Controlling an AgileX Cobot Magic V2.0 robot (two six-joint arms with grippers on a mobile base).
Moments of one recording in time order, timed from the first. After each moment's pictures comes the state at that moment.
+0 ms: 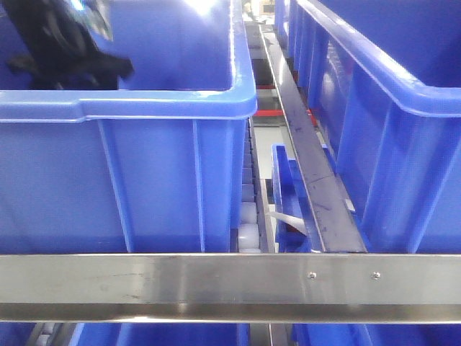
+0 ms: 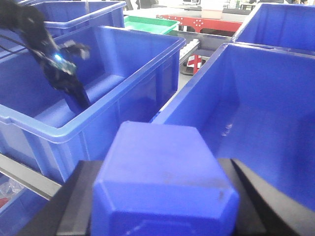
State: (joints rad) left arm -0.26 2.01 -1.66 -0.08 0.88 0.07; right arm 0.67 -0.02 -0.56 -0.27 0.72 0.22
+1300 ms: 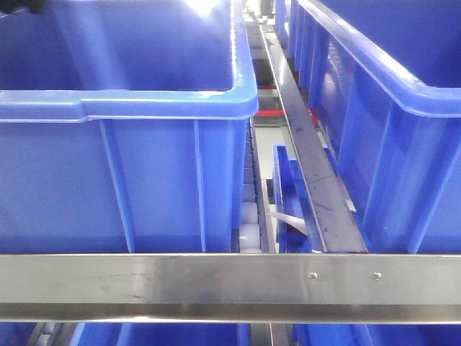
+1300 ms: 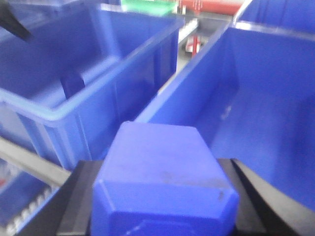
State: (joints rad) left arm -0.26 1.38 -1.32 -0.10 0.89 0.09; right arm 0.67 0.03 -0.56 -0.27 0.77 0.22
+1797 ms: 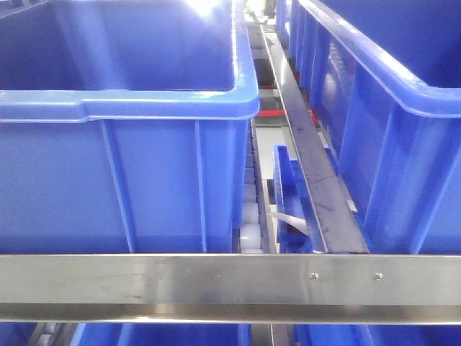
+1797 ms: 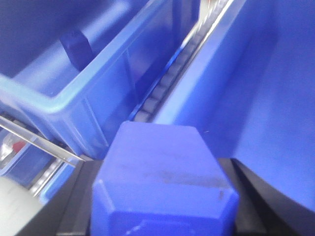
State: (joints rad) left arm -0.26 0.72 -0.84 -0.09 0.66 0.09; right arm 0.67 0.54 -0.62 -0.27 0.57 0.36
